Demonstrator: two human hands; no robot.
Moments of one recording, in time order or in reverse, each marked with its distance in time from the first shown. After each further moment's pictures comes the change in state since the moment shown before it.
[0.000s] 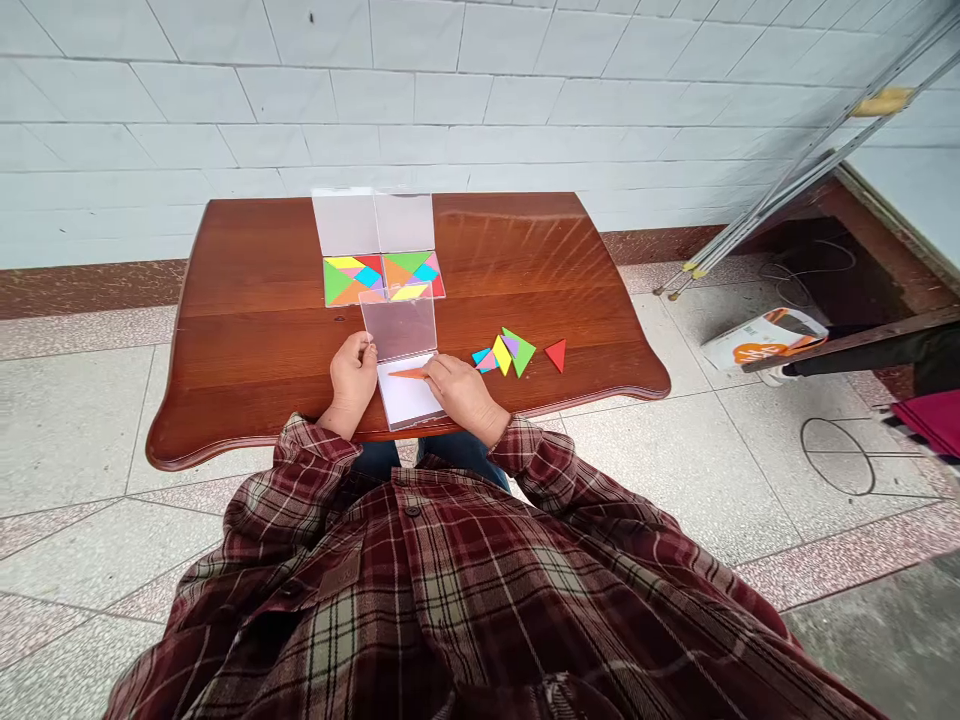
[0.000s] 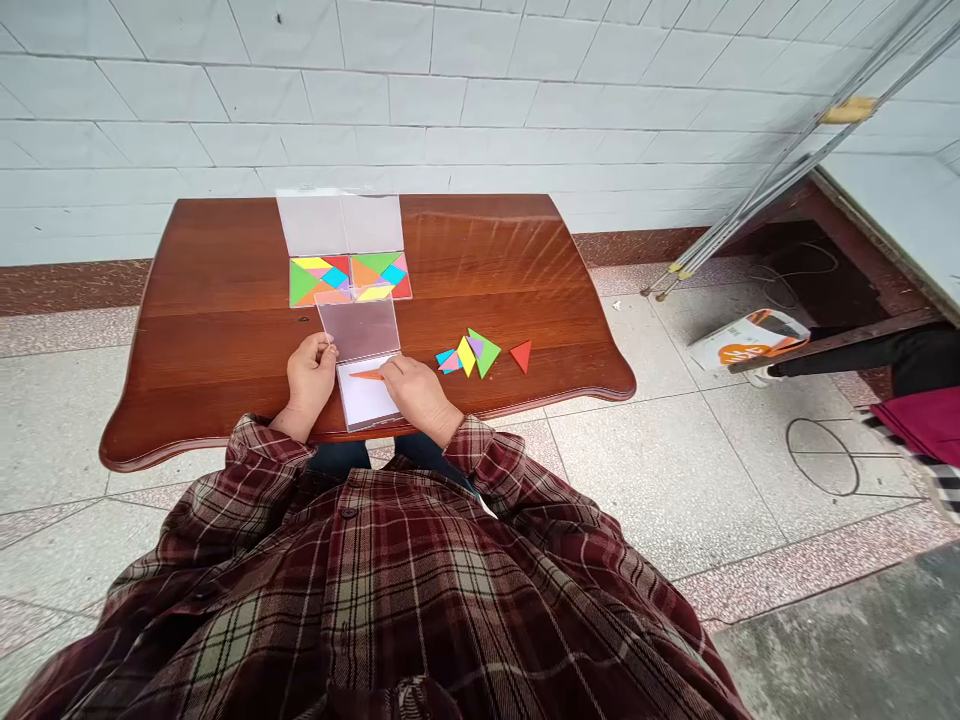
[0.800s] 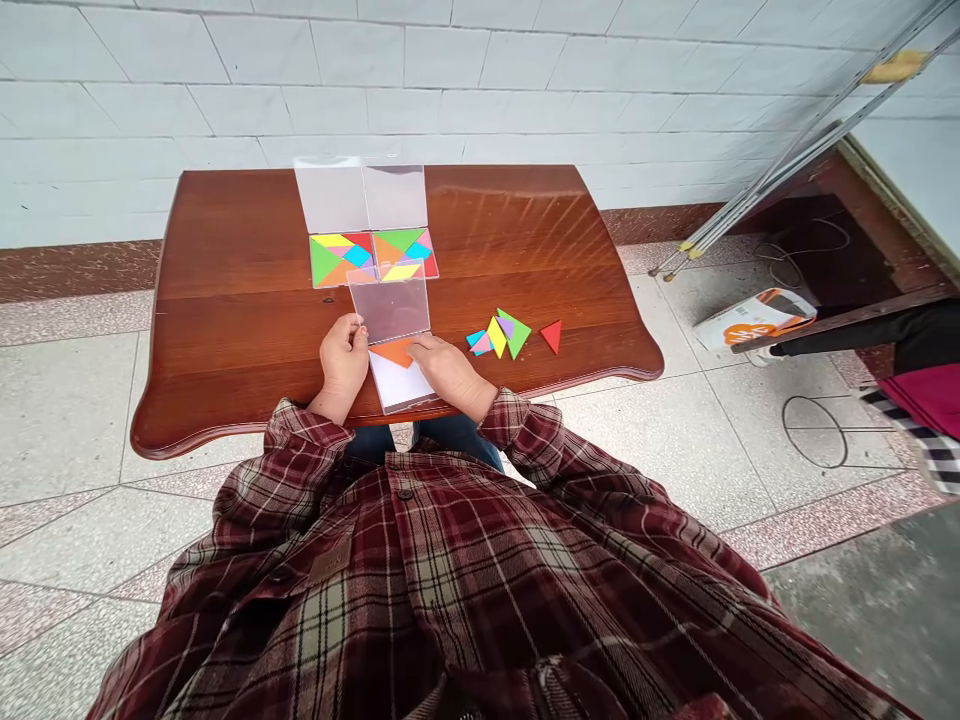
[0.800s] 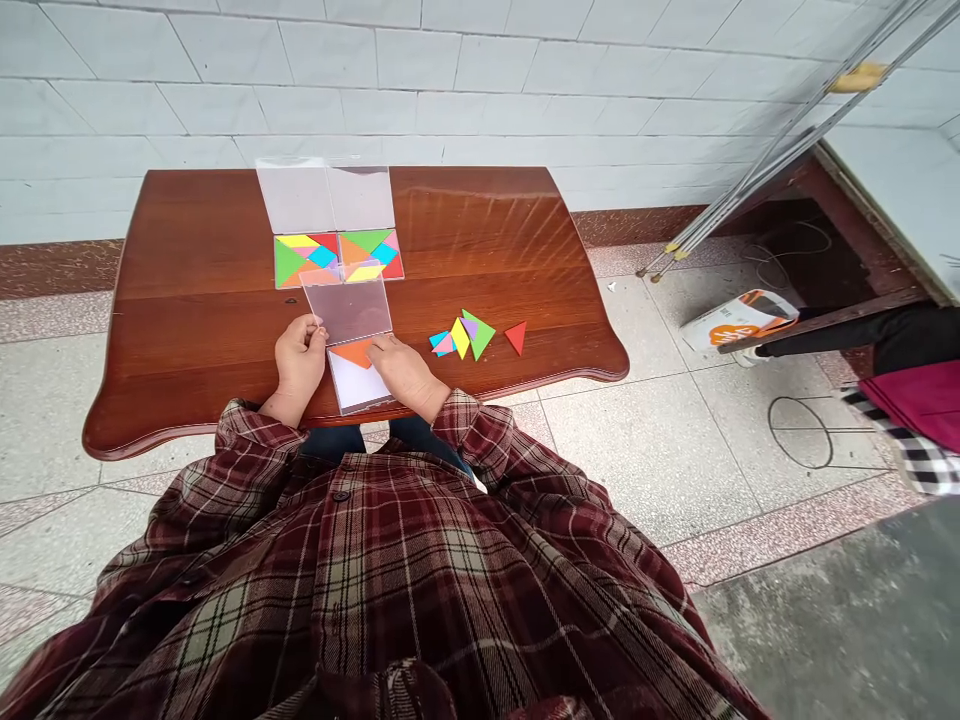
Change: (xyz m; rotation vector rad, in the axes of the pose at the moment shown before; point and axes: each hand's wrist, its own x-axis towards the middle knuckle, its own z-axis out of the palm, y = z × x) left_hand 0.002 0.001 0.001 0.007 0.008 0.001; right_hand 0.017 0.000 0.003 -0.069 -0.182 -0.035
